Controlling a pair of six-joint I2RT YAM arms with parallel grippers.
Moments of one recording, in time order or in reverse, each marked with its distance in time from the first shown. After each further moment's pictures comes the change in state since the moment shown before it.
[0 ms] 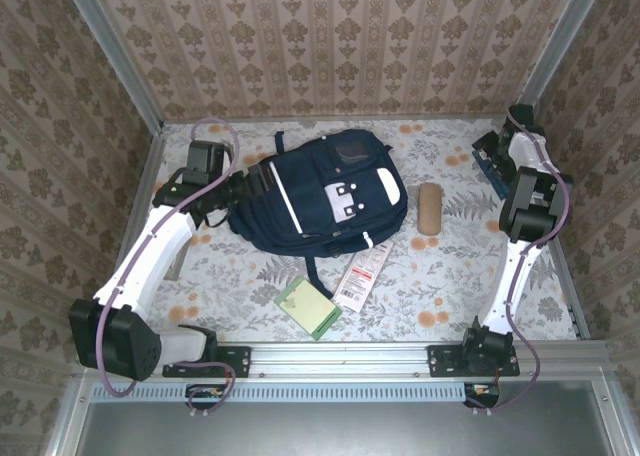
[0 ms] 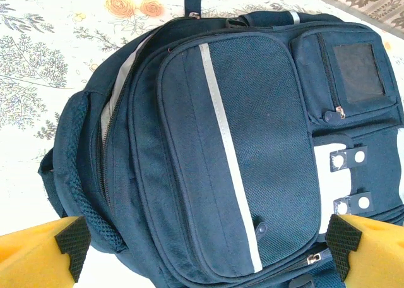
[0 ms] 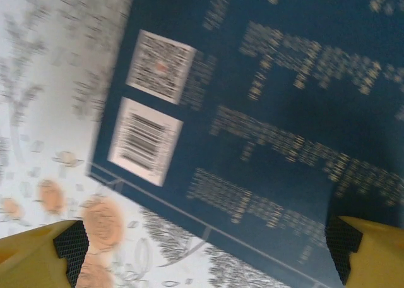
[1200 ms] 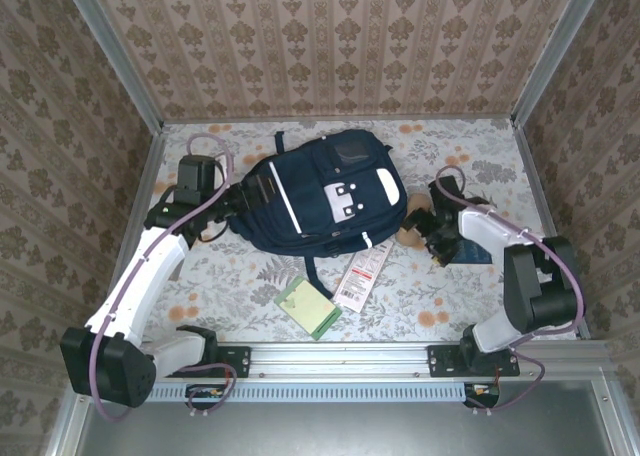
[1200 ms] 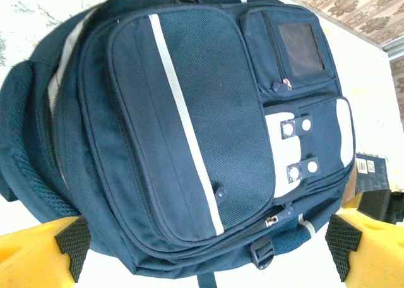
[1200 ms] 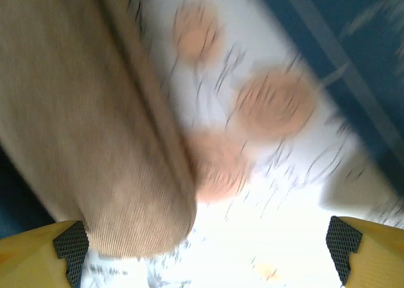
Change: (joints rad) left arm 0.016 -0.142 -0.138 0.068 0.168 -0.010; right arm 0.507 -0.826 -1.102 0.100 -0.137 0.298
